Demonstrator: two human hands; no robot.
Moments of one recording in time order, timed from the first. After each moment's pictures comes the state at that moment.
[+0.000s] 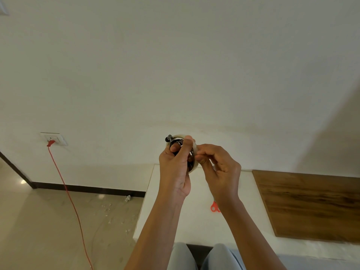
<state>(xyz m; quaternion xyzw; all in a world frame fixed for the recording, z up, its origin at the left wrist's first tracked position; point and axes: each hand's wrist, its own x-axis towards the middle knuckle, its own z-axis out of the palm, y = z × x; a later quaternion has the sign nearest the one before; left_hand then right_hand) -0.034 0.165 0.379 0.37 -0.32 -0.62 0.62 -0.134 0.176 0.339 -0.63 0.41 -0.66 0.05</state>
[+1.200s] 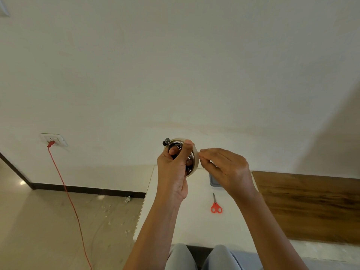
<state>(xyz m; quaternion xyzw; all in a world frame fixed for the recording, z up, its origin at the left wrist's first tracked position) -0.029 0.162 0.374 0.38 -0.31 -0.62 0.62 -0.170 0.171 0.354 -0.77 0.35 -0.46 -0.26</state>
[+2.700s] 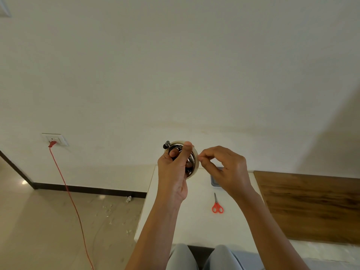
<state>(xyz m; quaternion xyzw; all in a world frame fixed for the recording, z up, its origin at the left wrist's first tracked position) -0.026 0.163 0.373 0.41 -0.31 -0.62 0.59 -0.163 0.168 0.350 -0.75 0.42 -0.52 -0.05</state>
